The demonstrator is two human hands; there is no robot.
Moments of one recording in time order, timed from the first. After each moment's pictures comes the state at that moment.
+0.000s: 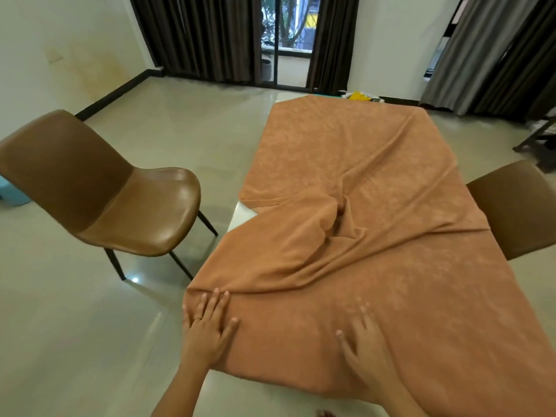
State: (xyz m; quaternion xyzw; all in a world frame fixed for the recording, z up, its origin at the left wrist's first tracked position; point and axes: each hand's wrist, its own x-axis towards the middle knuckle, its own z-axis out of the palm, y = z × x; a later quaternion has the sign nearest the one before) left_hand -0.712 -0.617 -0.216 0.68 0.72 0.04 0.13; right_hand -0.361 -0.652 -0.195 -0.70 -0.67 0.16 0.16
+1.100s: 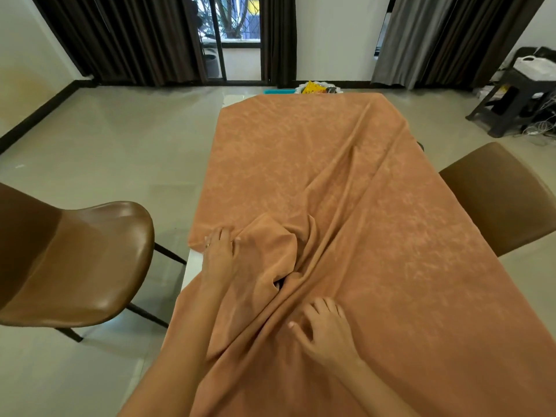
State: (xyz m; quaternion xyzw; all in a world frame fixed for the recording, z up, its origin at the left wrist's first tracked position) left_hand -0.603 -0.316 -0.146 0.68 0.66 0.26 0.20; right_hand -0.396 -0.487 -0.177 -0.67 -0.71 0.09 0.17
